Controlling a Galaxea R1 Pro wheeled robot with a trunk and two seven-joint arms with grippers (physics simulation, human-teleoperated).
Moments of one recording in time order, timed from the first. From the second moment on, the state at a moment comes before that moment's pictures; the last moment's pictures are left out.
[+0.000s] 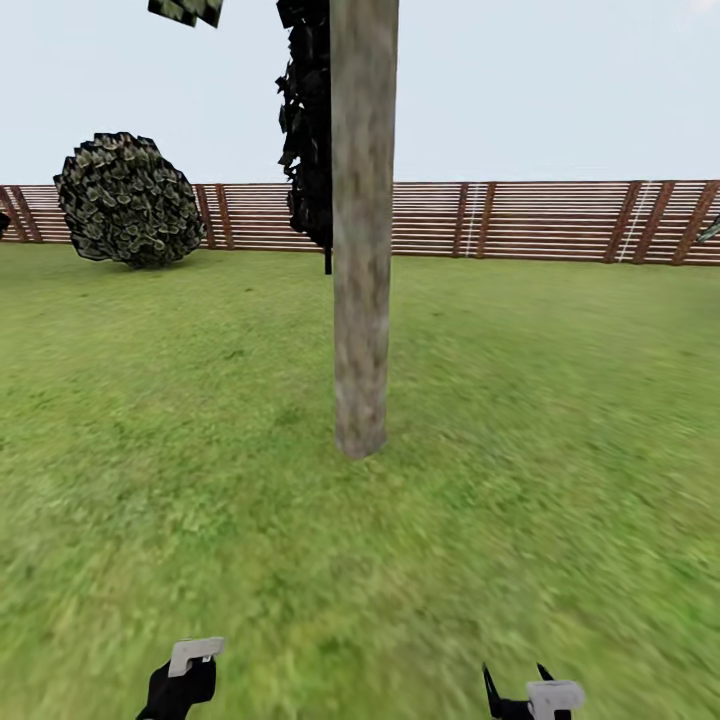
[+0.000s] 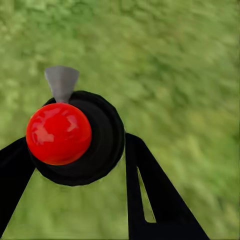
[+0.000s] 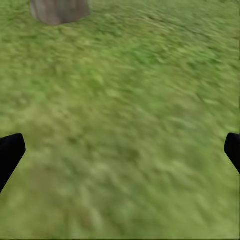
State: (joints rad) left arm -0.35 0.08 0.06 -0.36 0.04 -0.23 0.02; right arm -0.36 -0.07 0.01 -0.03 0.00 -0.89 0.01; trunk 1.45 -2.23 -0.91
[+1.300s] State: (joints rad) left arm -0.35 0.08 0.06 -0.36 0.04 -0.23 0.02; right arm -0.36 -0.07 0.01 -0.03 0.00 -0.89 0.01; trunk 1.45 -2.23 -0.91
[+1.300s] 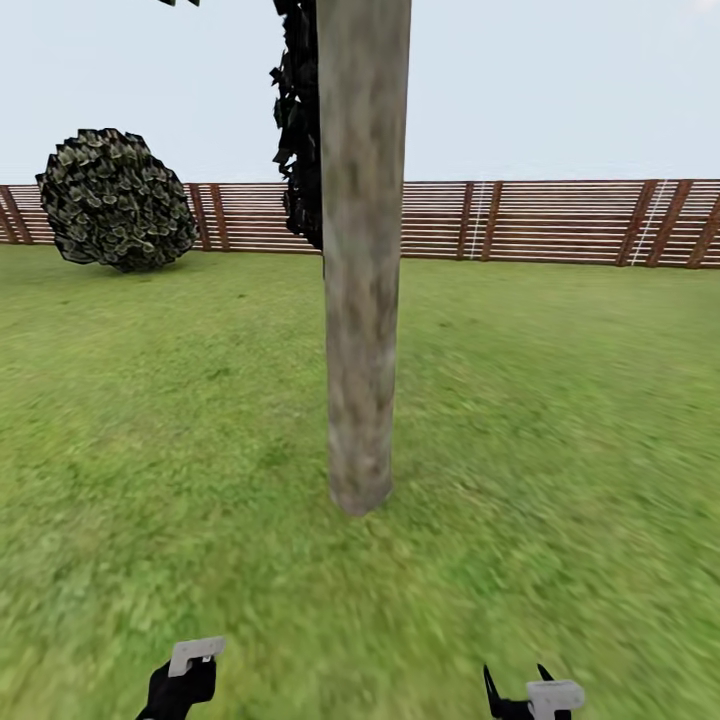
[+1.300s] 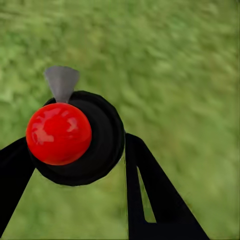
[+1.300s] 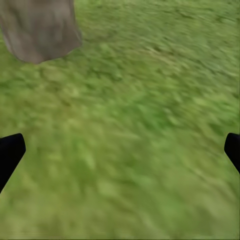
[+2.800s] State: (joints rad) left arm -0.47 0.17 0.01 -0.38 -0.18 -0.22 -0.49; right arm -0.36 -0.11 0.10 -0.43 0.39 -0.45 0.09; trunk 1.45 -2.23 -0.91
